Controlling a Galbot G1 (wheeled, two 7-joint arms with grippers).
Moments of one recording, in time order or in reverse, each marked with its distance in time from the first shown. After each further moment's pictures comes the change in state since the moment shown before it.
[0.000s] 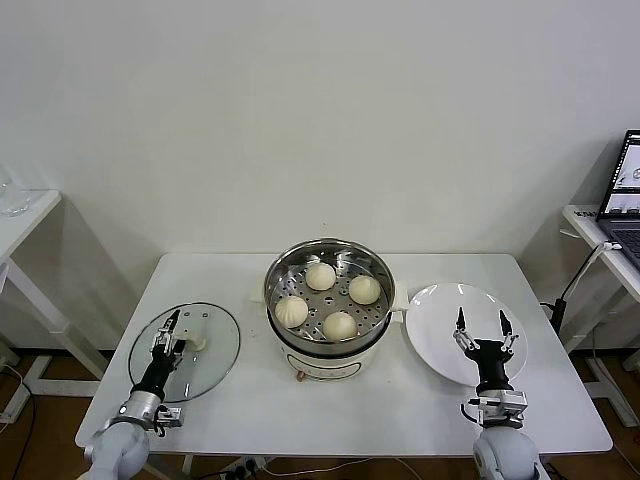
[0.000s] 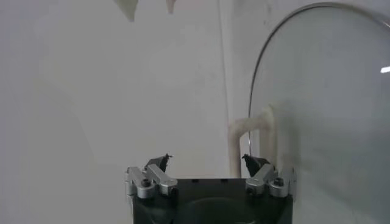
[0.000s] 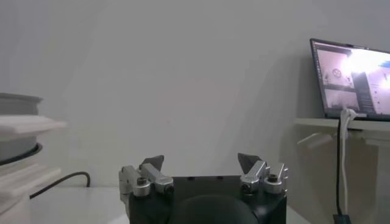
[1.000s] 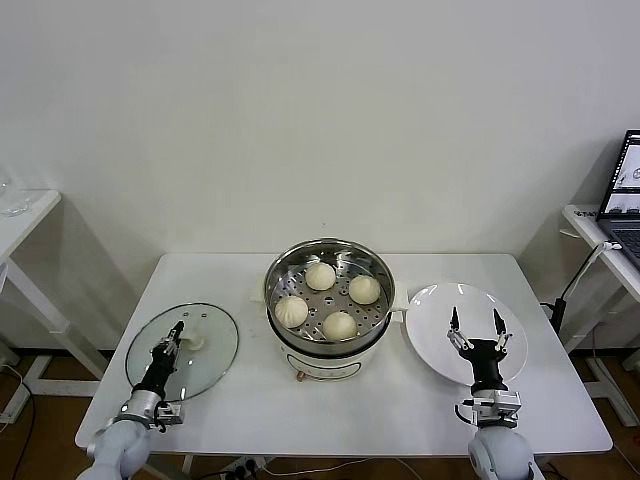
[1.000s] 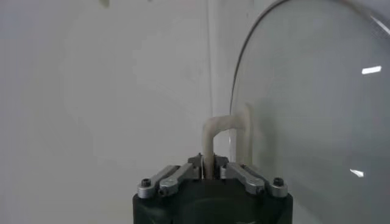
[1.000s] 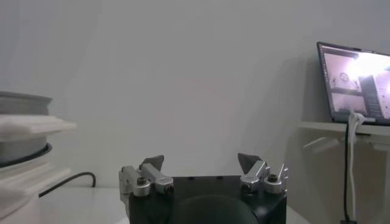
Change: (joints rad) left arm -0.028 -0.006 0.000 0.050 -0.046 -0.005 0.023; right arm 0.003 0.011 -0.011 0.005 -0.024 0.007 -0.003
